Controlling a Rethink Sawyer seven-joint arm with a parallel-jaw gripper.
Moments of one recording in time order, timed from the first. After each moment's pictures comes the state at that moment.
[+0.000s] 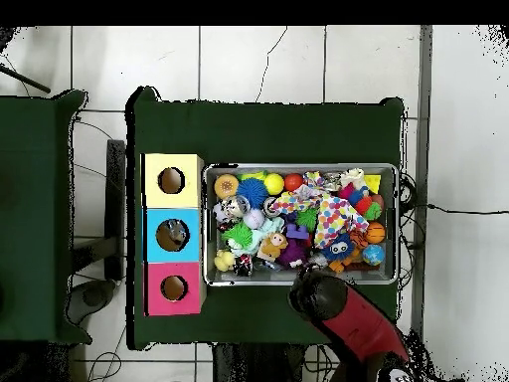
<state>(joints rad) -0.24 -0.57 -0.38 1.97 0.28 0.30 1.94</state>
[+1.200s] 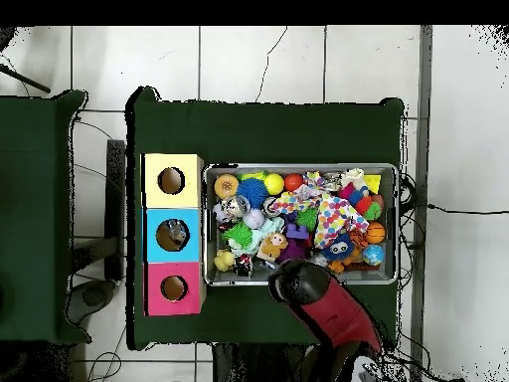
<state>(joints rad) -0.12 -0.50 -0.42 1.96 0.48 0.40 2.12</state>
